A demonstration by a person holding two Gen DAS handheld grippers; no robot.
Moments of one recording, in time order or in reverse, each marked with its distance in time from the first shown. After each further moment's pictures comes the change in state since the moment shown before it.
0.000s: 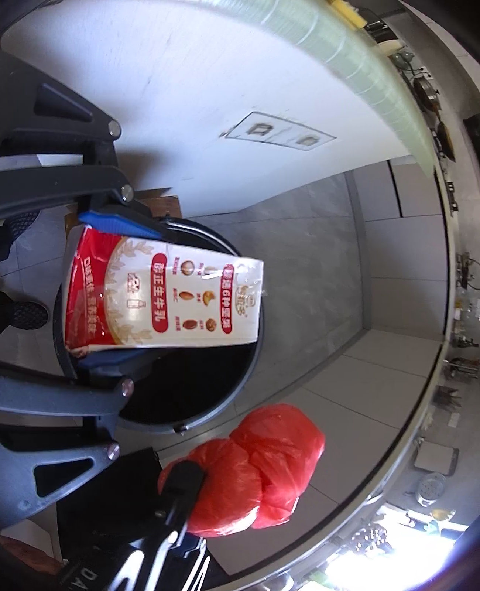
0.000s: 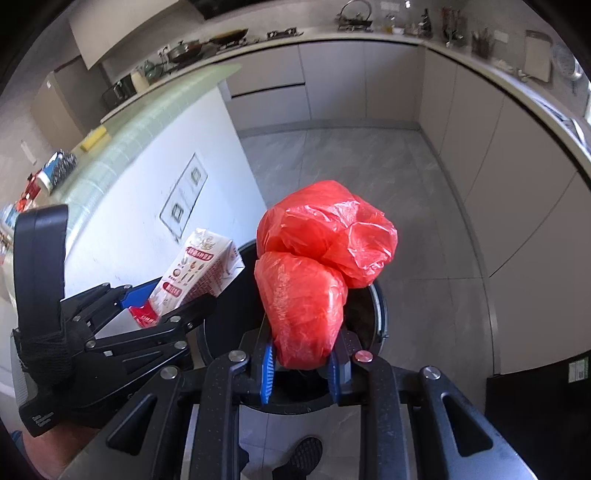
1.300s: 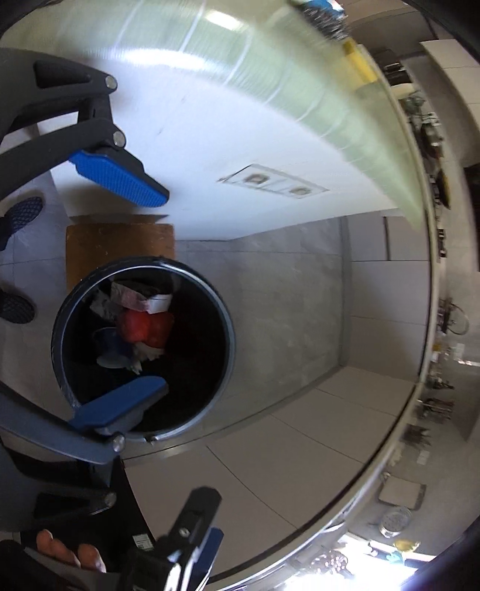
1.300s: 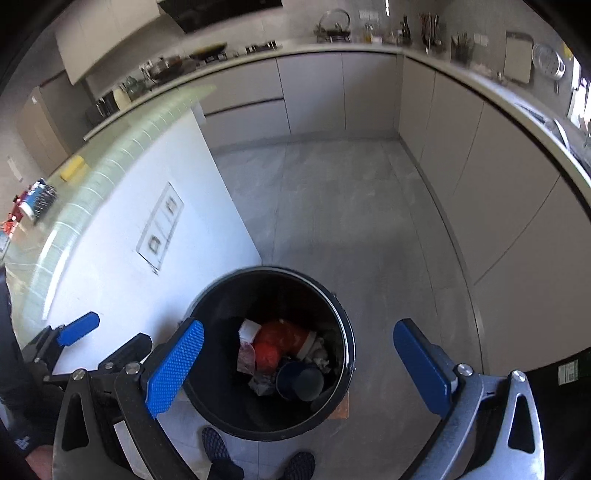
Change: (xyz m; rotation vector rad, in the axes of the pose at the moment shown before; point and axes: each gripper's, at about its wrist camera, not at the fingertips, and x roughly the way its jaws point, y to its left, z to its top) left arm -0.062 0.012 0.002 -0.109 -0.098 0.097; right arm -0.006 -0.026 0.026 0.049 -0.078 -0.064
